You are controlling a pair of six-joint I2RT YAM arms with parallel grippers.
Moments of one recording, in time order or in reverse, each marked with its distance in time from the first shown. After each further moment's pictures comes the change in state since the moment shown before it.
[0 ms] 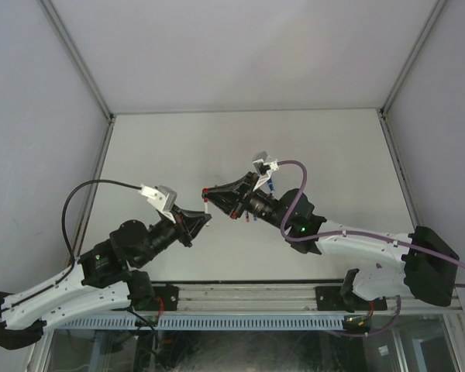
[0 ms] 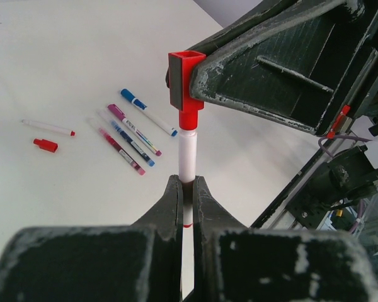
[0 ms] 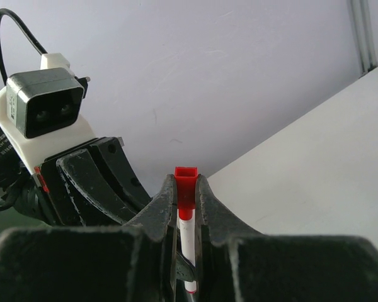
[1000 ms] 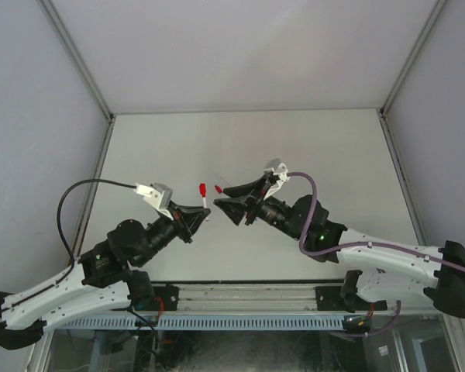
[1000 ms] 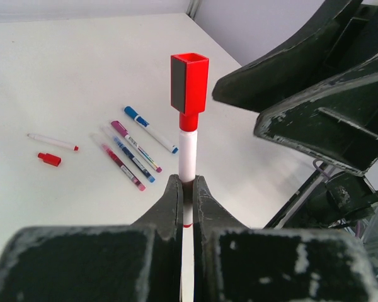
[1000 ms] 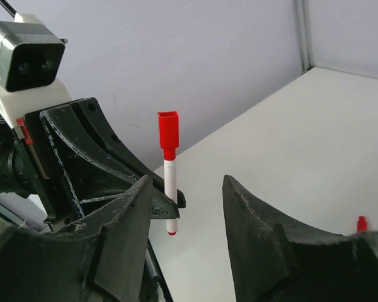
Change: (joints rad) left arm -0.001 0.003 0.000 0.055 -0.035 0.000; right arm 0.063 -0.175 -0.032 -0.228 0.153 -0.177
